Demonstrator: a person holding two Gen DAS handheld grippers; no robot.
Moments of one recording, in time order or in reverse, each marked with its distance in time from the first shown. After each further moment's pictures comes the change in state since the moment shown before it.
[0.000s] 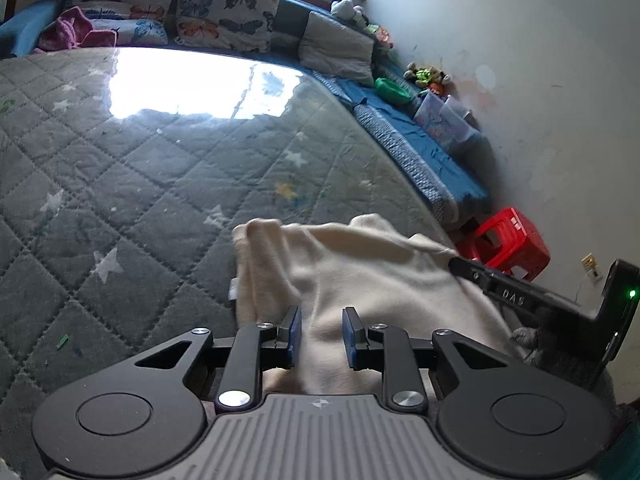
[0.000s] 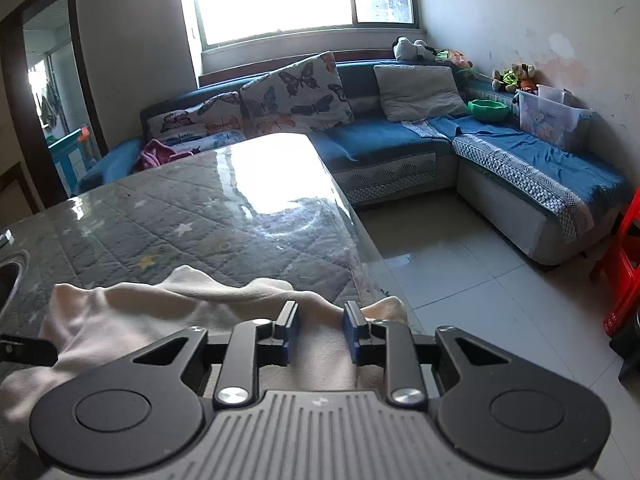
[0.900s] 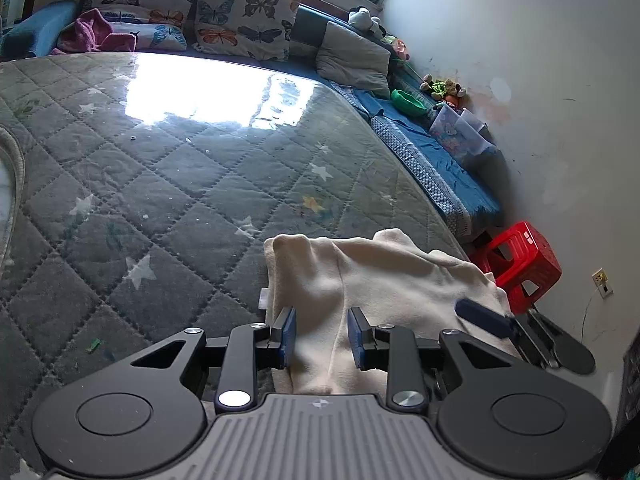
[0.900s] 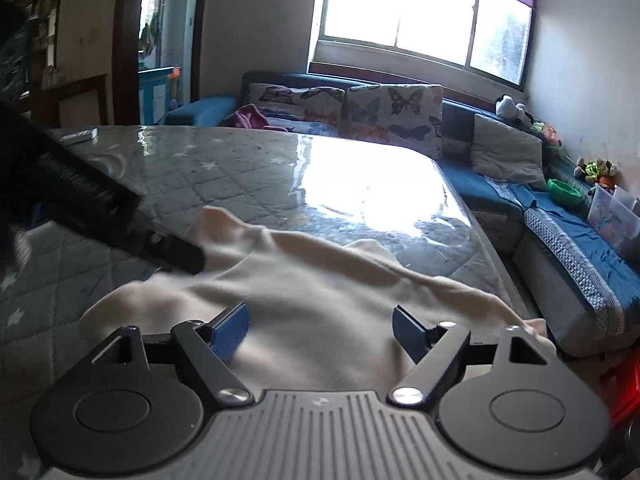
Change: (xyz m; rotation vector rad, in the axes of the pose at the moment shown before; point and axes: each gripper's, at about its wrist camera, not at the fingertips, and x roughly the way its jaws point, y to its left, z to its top) left arm -0.012 0.013 0.002 -0.035 -0.036 0.033; right arm -0.037 0.120 -0.040 -0.368 -0.034 0.112
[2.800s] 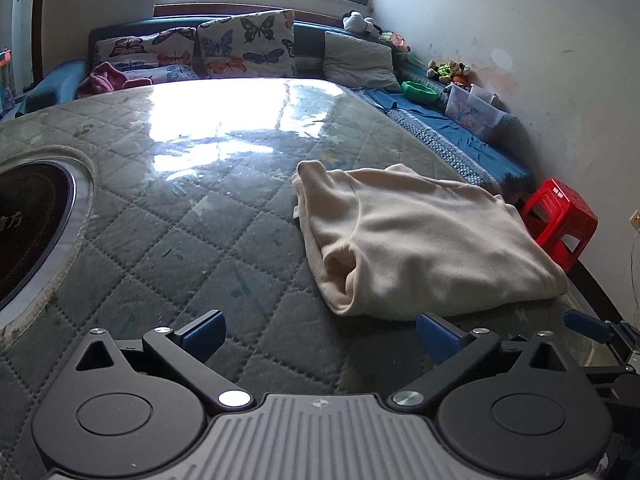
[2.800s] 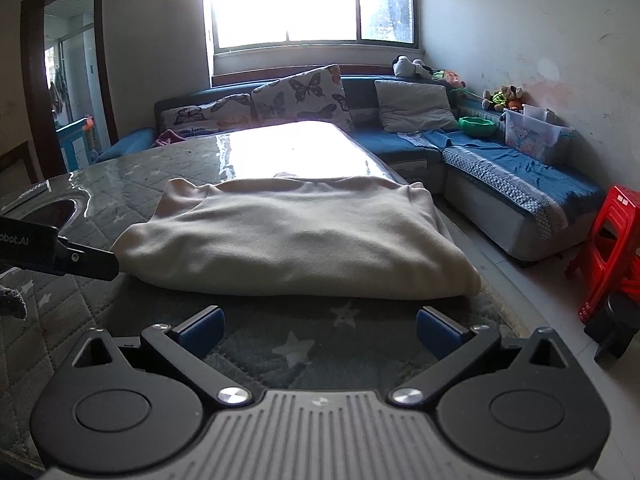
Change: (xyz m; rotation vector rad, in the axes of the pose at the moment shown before) left arm -0.055 -0.017 -0.081 0.183 -0.047 0.163; right arm -0.101 0.003 -0.074 0.318 0.006 -0.179
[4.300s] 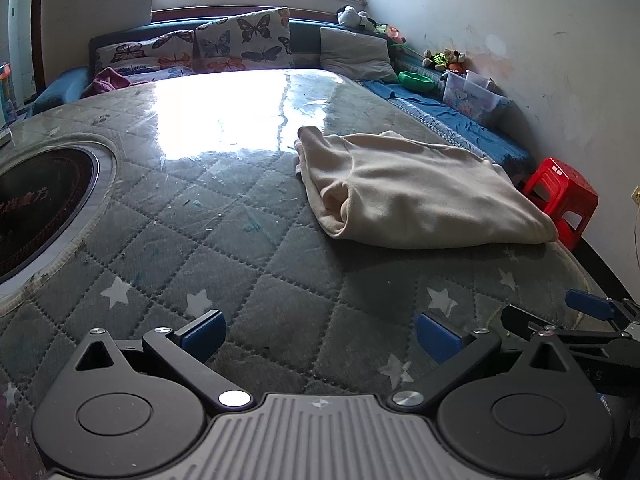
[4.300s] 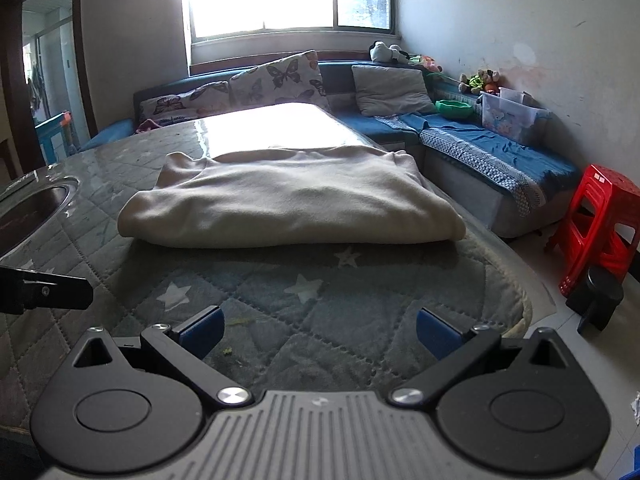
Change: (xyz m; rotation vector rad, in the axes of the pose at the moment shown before) left arm -0.029 -0.006 -0.044 0.051 0.009 0.024; right arm -0.019 0.016 -0.024 0.036 0.039 -0.067
